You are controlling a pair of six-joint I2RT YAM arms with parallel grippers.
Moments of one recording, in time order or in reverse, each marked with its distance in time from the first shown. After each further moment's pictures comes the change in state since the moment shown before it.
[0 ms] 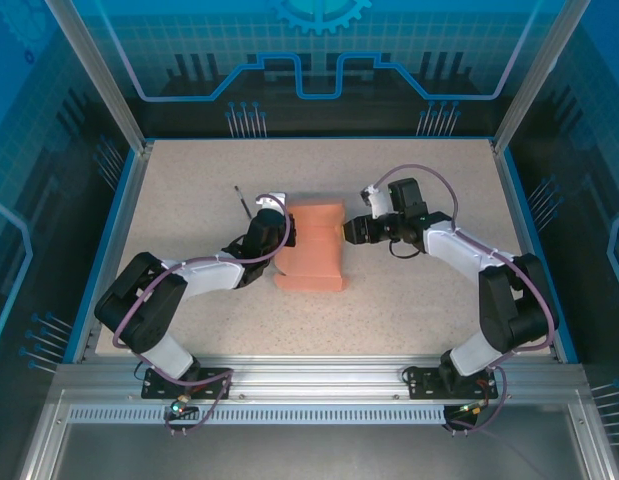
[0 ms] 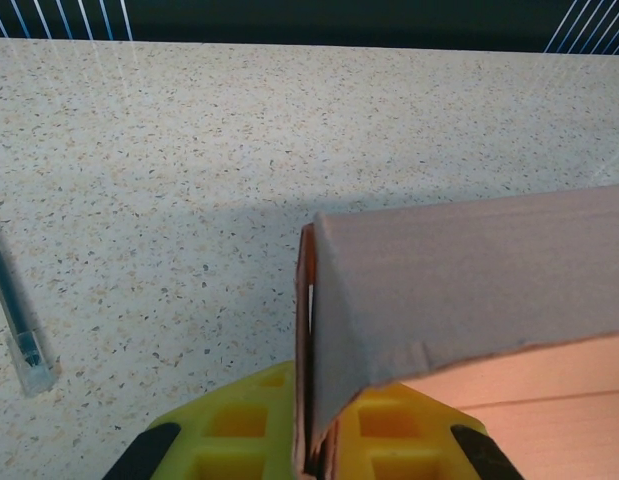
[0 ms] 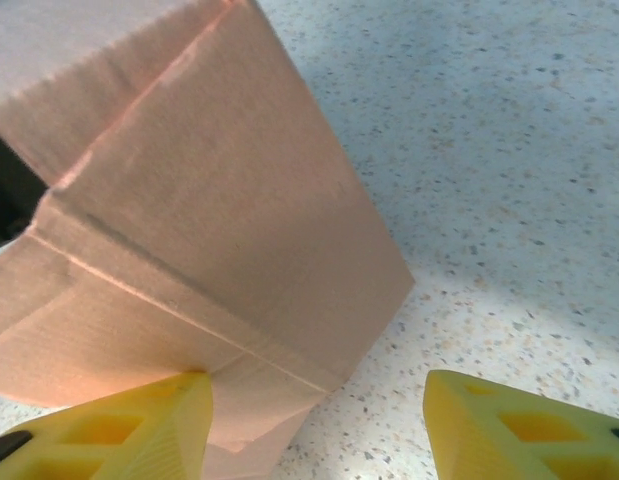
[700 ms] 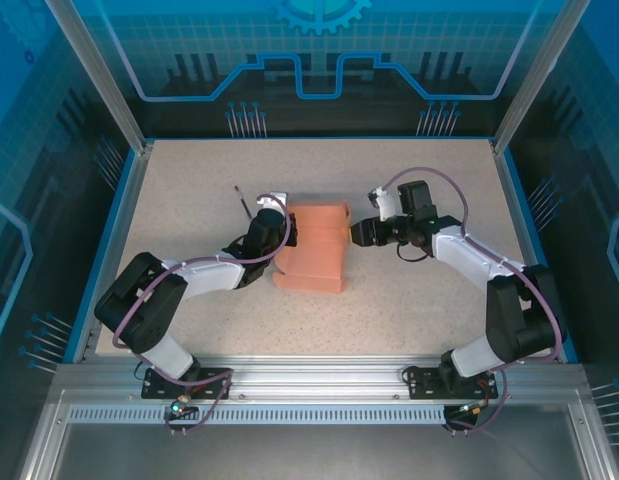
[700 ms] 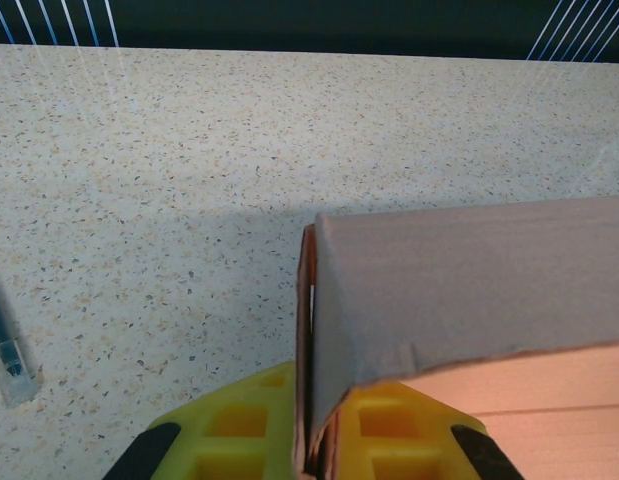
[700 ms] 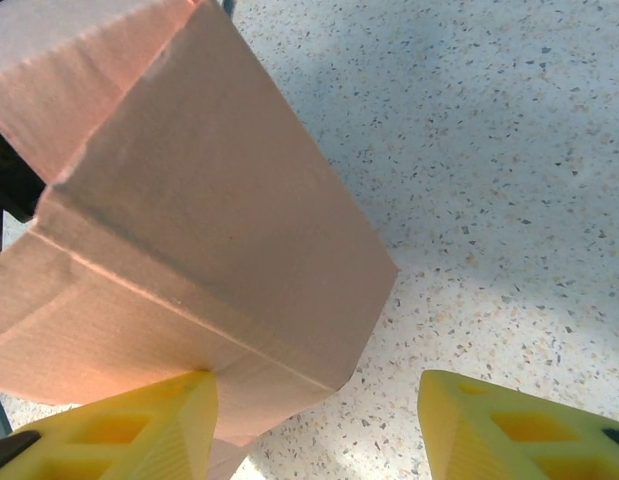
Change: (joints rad) left arm -0.003 0.000 0.000 0.017 0.011 0.000; right arm -0.039 -0.064 -0.047 -0.010 -0.055 -0.027
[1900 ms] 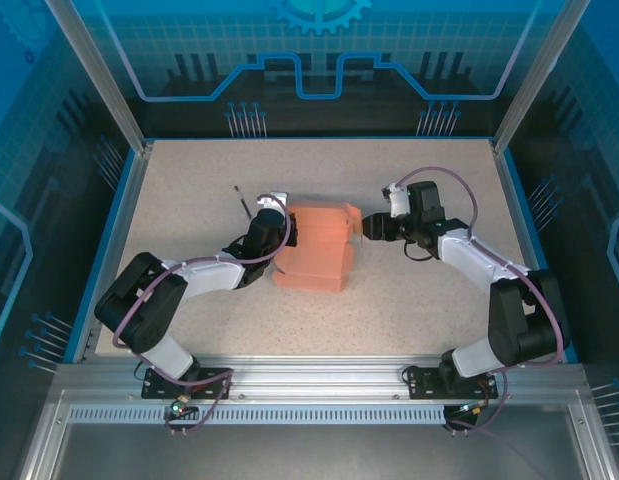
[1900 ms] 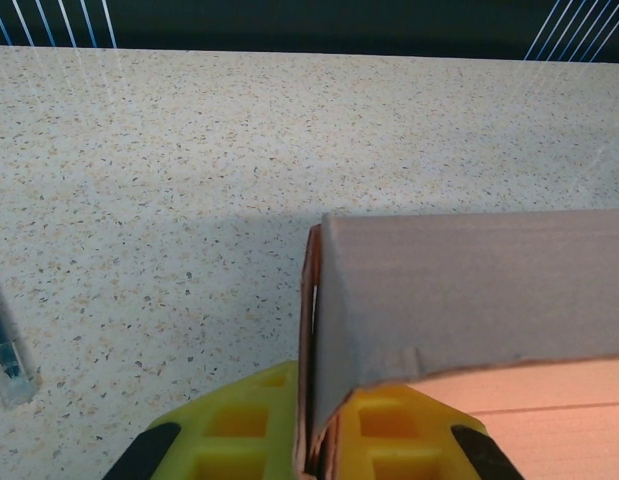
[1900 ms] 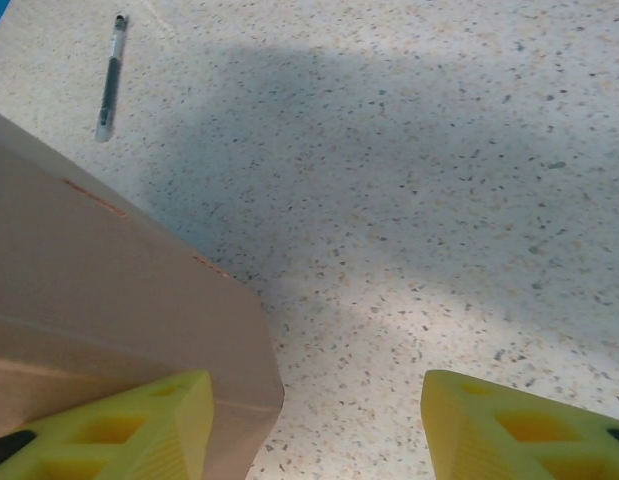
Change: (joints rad) left arm 0.000 0.000 0.000 0.003 0.000 0.002; right arm -0.045 -0.029 -0.036 0.054 0.157 0.047
